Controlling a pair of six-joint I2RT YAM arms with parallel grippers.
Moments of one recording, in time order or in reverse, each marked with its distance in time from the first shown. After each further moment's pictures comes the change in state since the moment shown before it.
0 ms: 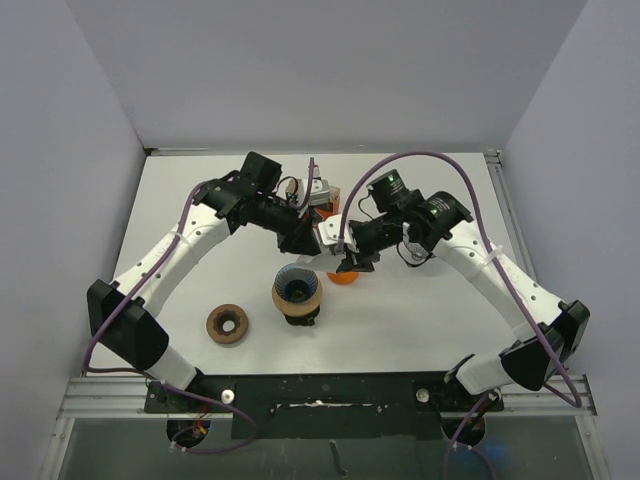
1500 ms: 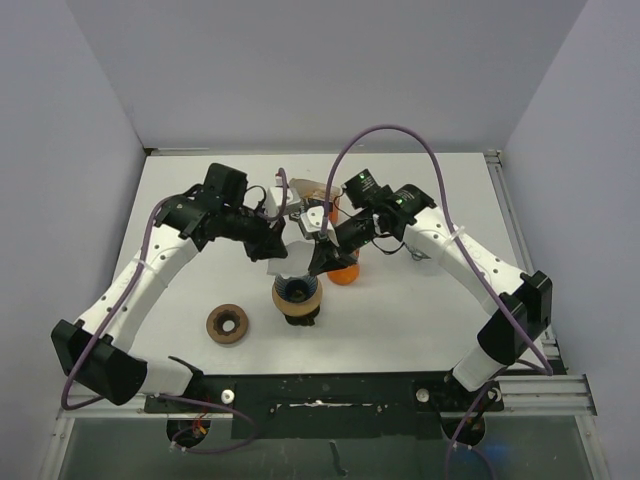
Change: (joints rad) left arm 0.094 -0.208 -0.128 -0.067 -0.203 0.053; right arm 0.034 0.168 0.051 0.040 -0.246 0.093
